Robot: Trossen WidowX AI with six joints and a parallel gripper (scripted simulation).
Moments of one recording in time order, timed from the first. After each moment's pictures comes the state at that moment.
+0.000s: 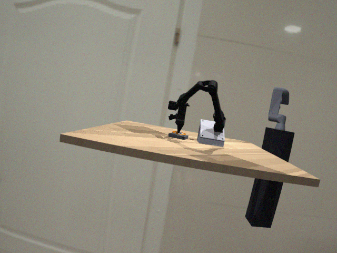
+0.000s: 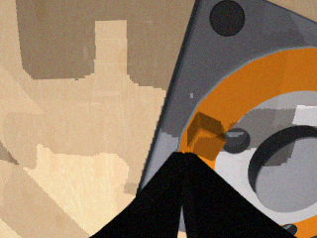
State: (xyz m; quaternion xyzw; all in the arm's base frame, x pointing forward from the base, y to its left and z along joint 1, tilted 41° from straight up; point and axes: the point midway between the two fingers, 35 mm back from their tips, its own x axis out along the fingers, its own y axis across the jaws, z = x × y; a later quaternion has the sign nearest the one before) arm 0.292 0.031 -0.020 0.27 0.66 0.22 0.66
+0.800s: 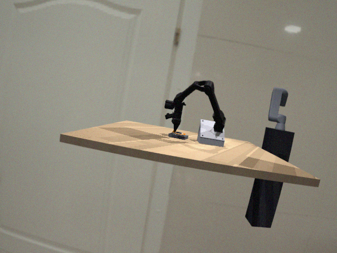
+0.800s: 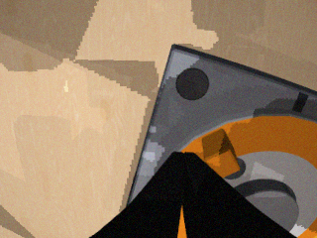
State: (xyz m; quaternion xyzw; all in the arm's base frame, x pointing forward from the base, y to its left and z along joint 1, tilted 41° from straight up) arm 0.319 0.020 -0.026 0.27 0.66 0.22 0.66
